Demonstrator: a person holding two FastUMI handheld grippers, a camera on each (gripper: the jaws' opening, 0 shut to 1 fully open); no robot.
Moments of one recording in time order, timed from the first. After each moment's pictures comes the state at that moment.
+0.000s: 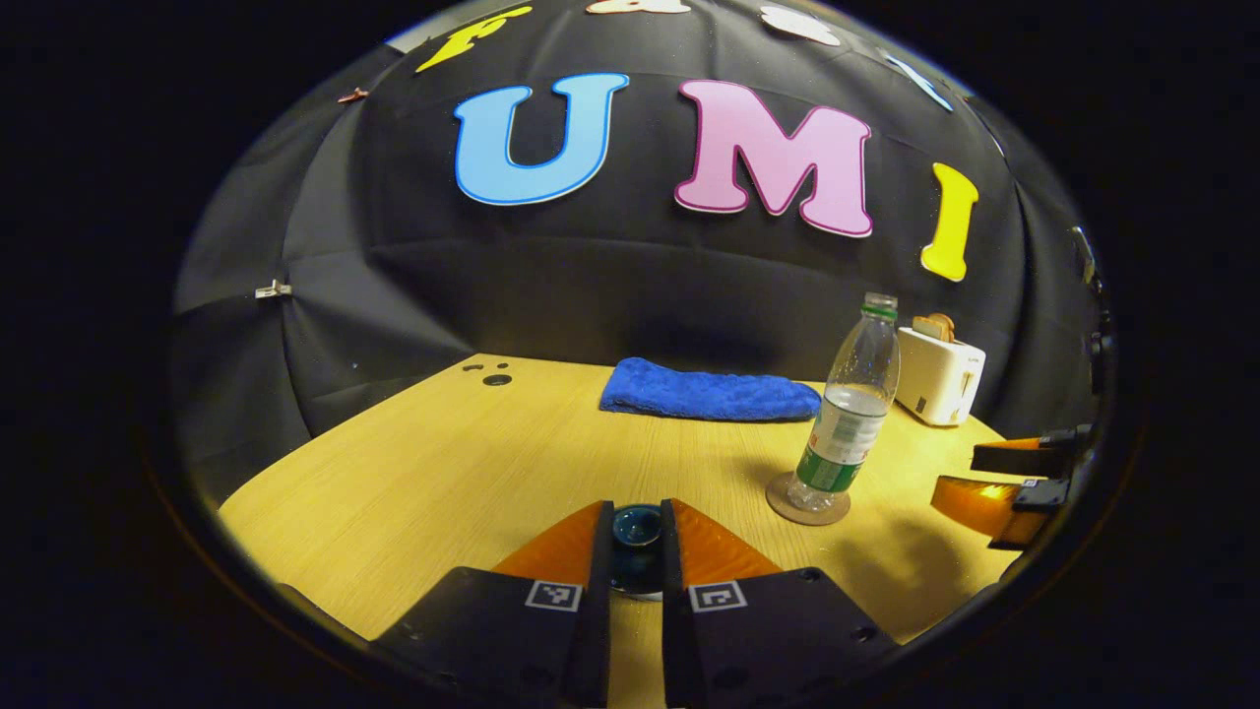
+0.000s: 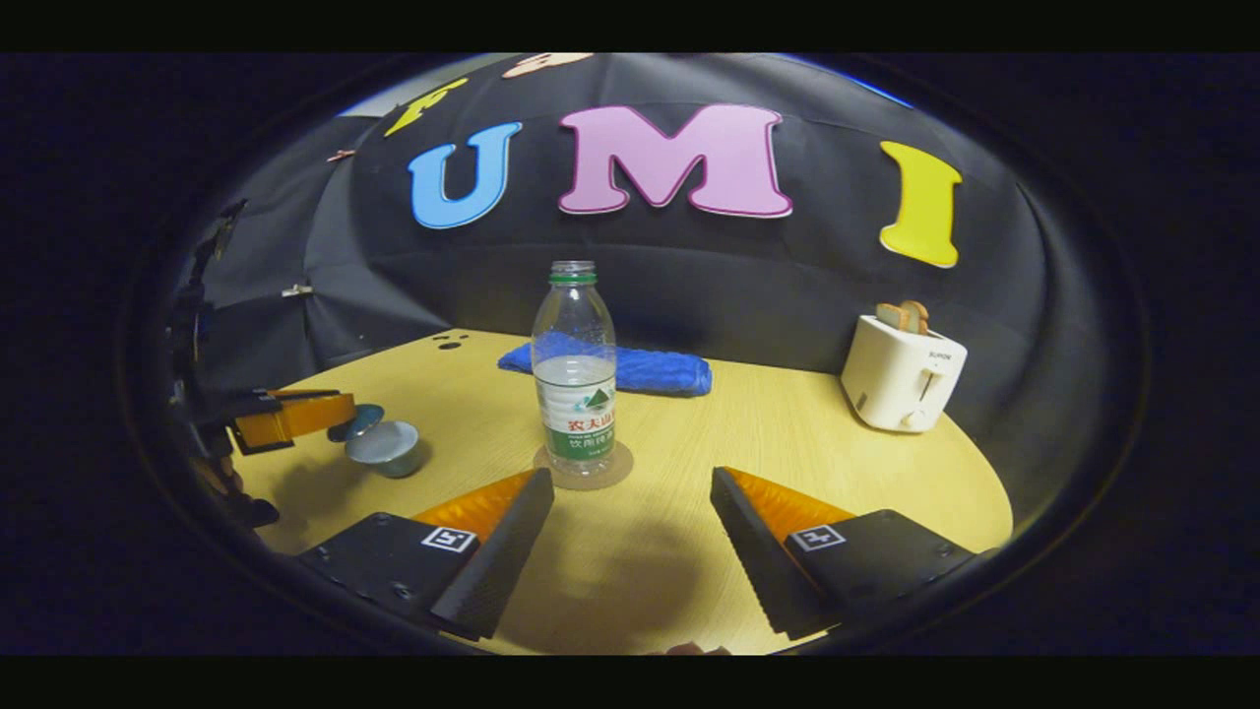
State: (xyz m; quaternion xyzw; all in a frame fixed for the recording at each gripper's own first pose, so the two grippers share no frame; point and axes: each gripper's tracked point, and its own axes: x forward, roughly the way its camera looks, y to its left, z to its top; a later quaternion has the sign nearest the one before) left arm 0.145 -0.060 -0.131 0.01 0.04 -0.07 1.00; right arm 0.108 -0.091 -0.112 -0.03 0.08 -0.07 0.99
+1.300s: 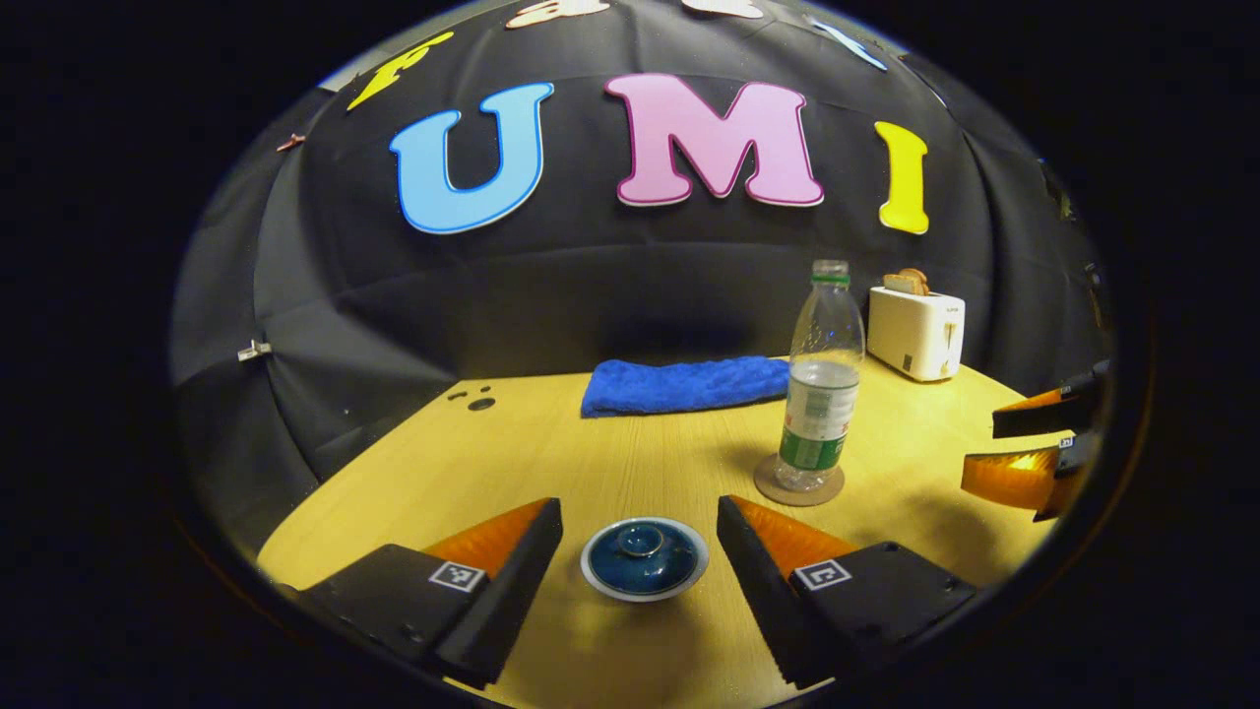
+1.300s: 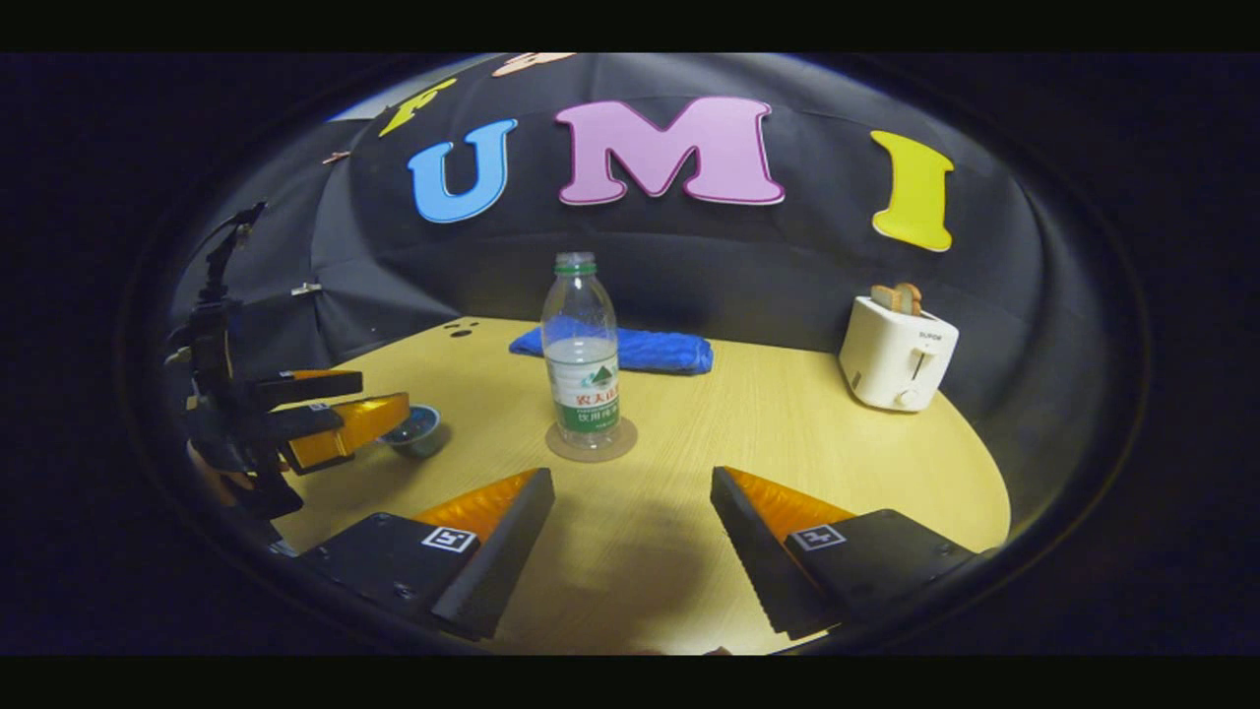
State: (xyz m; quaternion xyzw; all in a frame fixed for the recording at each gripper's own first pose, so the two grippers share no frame) left arm 0.126 -0.075 -0.106 0.09 0.03 -0.08 0.99; right arm 0.072 -0.088 -0.097 -0.02 0.10 -0.06 0.99
